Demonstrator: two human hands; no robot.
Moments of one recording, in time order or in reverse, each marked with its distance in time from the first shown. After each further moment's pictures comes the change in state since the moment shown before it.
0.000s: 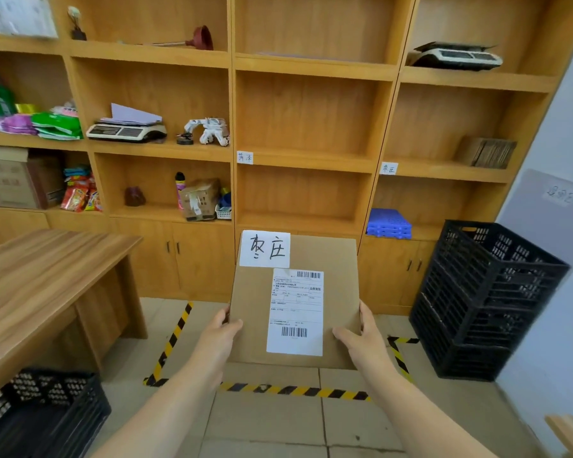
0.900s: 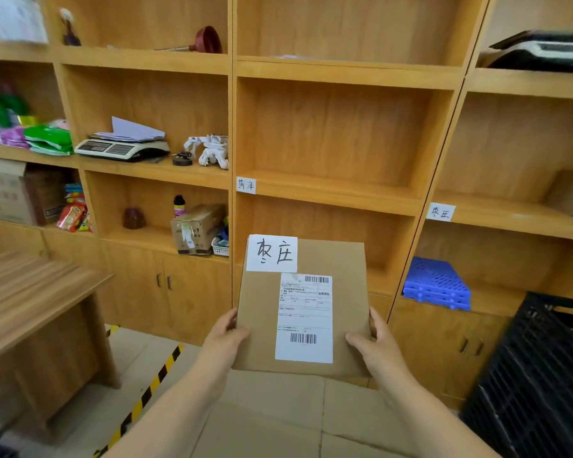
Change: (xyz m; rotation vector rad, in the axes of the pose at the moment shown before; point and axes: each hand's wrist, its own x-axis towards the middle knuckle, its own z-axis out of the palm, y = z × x) left_hand 0.375 0.073 0.179 -0.066 0.161 0.056; right_hand 0.456 -0.050 -0.050 0.022 -0.184 -0.099
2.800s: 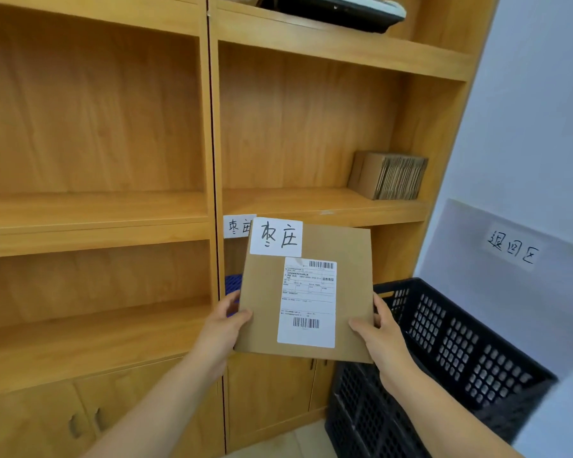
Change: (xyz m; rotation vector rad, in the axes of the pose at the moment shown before) left_hand 0.288 -0.013 0.604 0.086 -0.548 0.024; right_hand 0.321 0.058 -0.465 0.037 0.569 0.070
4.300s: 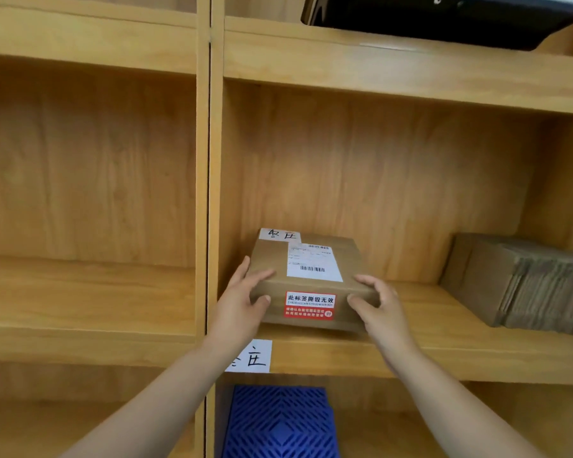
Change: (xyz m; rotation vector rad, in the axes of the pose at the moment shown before) left_hand 0.330 0.140 0.044 0.612 0.343 0.544; right_hand 0.414 -0.126 0.115 -0.157 -0.151 -0.506
